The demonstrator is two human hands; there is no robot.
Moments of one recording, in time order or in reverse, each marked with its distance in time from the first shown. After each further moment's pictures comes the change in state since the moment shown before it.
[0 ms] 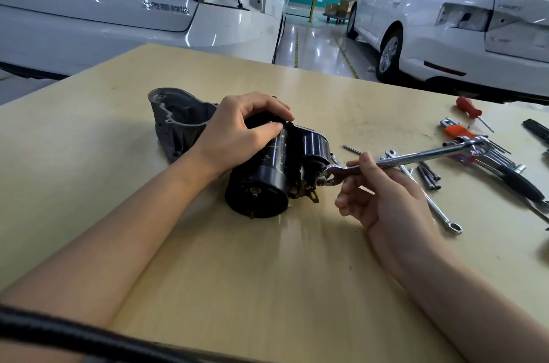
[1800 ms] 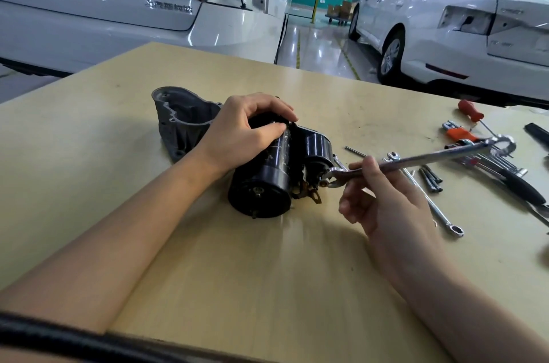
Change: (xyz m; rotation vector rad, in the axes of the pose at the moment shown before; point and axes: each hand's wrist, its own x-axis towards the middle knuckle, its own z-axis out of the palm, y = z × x) left_hand 0.002 -0.005 -0.001 -0.001 -0.006 0.009; right_hand -0.011 0.001 0.006 -0.048 0.005 -0.079
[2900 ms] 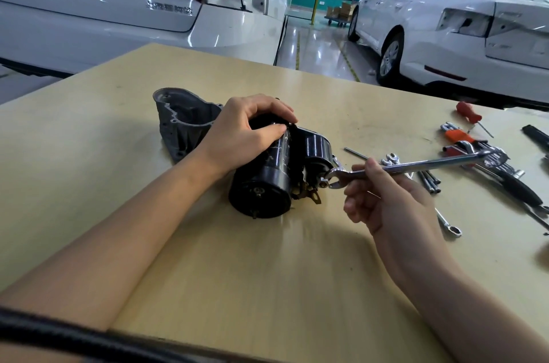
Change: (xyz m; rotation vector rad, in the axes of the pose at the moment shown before) left_hand 0.001 -0.001 0.001 -0.003 -0.002 -0.001; right_hand 0.001 -0.006 -0.003 -0.008 0.044 0.038
